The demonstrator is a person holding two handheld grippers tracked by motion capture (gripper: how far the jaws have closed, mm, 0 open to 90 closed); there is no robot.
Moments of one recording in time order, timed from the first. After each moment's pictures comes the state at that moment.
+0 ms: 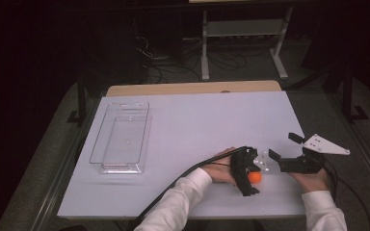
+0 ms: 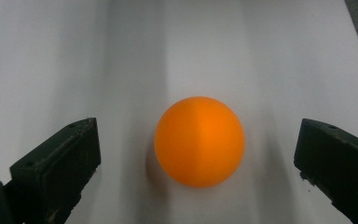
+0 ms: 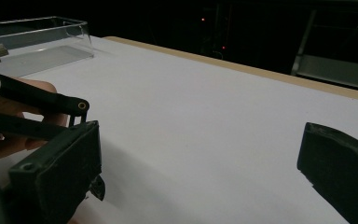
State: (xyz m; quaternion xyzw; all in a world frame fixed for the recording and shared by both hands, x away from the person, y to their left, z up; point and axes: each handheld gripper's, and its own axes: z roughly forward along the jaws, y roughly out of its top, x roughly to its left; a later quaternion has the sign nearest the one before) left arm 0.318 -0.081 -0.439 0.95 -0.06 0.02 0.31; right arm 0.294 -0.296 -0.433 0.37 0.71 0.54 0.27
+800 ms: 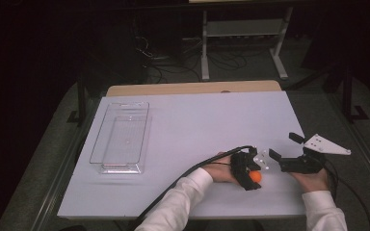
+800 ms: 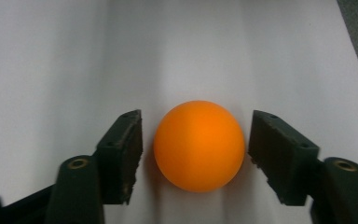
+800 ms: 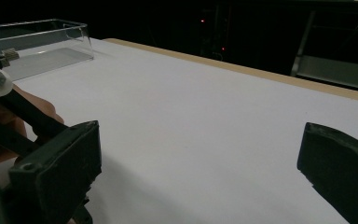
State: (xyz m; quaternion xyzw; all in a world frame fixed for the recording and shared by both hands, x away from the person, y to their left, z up) left arm 0.321 -0.081 -0.439 0.95 -0.05 0.01 0.31; right arm 0.293 -0.297 -0.433 0.38 0.70 0.54 0.27
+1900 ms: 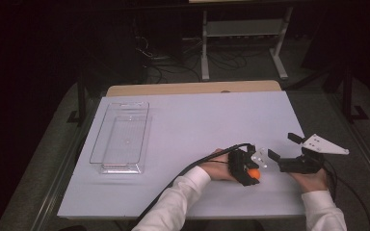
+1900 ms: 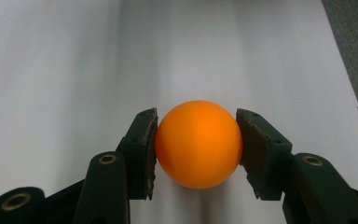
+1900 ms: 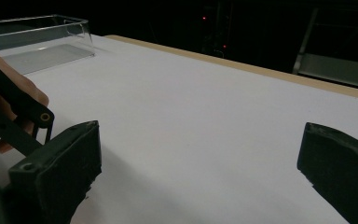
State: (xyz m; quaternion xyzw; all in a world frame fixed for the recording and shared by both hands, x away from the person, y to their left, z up) left arm 0.319 -0.071 -0.422 0.95 -0.06 0.02 0.31; right arm 0.294 -0.295 -0.434 0.37 0.71 0.54 0.26
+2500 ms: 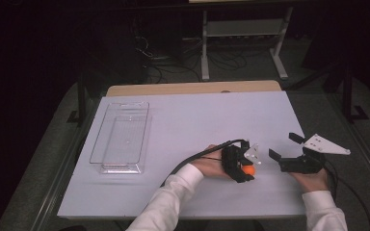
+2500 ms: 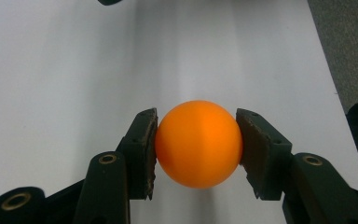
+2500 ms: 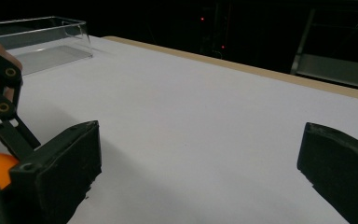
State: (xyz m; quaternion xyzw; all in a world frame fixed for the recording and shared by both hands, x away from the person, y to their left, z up) left arm 0.316 -0.050 -0.399 0.95 -0.05 0.04 0.32; right arm 0.294 -0.297 -0.433 0.37 0.71 0.54 0.27
